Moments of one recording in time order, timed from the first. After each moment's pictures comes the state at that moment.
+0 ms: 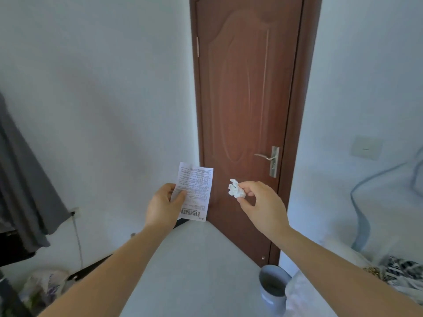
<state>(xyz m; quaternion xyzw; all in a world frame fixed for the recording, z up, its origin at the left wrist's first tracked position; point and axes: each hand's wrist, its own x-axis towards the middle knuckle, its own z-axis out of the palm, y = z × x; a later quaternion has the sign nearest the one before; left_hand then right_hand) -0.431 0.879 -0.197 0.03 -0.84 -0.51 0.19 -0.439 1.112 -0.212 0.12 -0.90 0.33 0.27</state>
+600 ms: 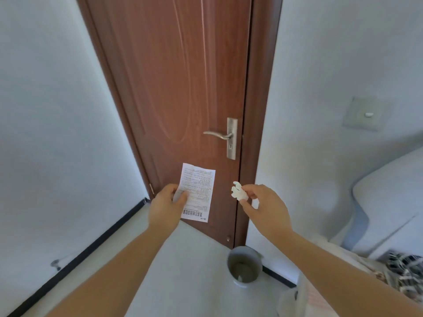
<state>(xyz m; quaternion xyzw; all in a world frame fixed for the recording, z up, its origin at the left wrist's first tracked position) -0.770 1.030 -0.309 -0.06 -0.88 -0.48 0.03 -0.688 1.247 -0.318 -0.10 -0.92 0.32 0.19</state>
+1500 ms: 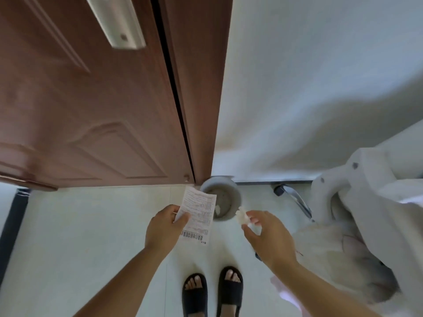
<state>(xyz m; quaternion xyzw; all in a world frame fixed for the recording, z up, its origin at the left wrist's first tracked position) -0.981 1.148 -0.706 -0.22 -0.86 -0.26 -0.37 -0.779 1.273 -0.685 -0.51 -0.79 0.34 -0.03</state>
